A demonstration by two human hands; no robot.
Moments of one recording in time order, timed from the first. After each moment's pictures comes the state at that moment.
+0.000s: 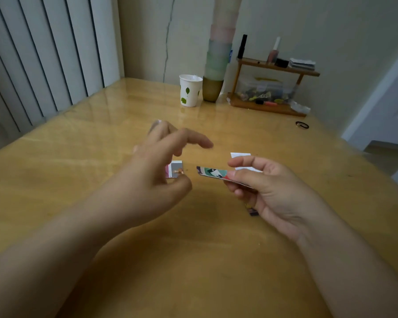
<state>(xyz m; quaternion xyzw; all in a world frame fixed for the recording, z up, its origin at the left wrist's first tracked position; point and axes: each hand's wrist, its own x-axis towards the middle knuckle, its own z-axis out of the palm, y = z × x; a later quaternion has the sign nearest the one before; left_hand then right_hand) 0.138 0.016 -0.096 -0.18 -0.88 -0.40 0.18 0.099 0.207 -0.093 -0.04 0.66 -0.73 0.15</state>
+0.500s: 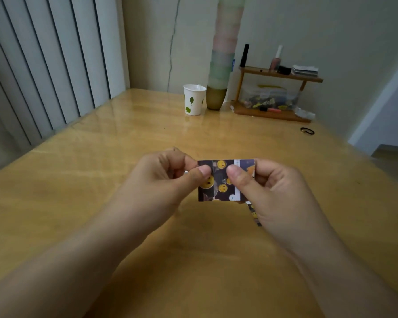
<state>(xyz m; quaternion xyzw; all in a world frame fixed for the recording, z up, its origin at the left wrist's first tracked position) 0.141 0.028 -0.096 -0.06 -0.75 -0.64 0.13 0.115 0.194 -0.095 -0.21 0.77 -0.60 -0.06</state>
